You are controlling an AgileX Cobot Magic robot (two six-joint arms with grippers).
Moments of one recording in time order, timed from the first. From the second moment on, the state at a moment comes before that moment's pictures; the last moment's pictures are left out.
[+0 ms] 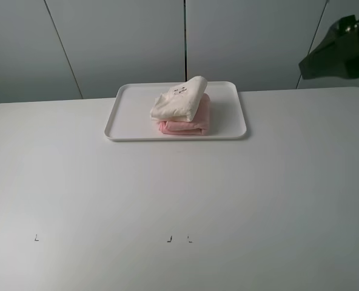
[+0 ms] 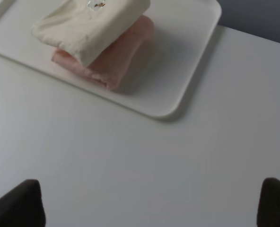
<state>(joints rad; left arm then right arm) -0.10 0.60 -0.79 0.00 1.00 0.00 0.32 0.95 -0.89 0.08 0.82 -0.12</state>
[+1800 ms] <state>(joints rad) -0.10 0.00 -0.56 -0.07 1.17 0.00 0.32 0.04 -0.55 0.01 1.22 -0.02</state>
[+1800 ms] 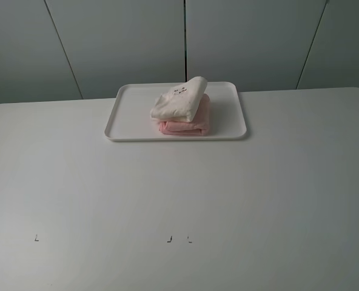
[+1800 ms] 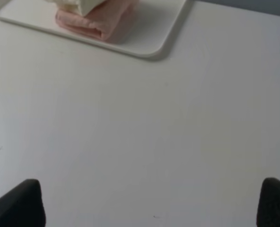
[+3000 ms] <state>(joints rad) -0.10 0.00 -0.51 -0.07 1.09 0.03 0.32 0.02 -0.51 -0.01 1.10 0.04</state>
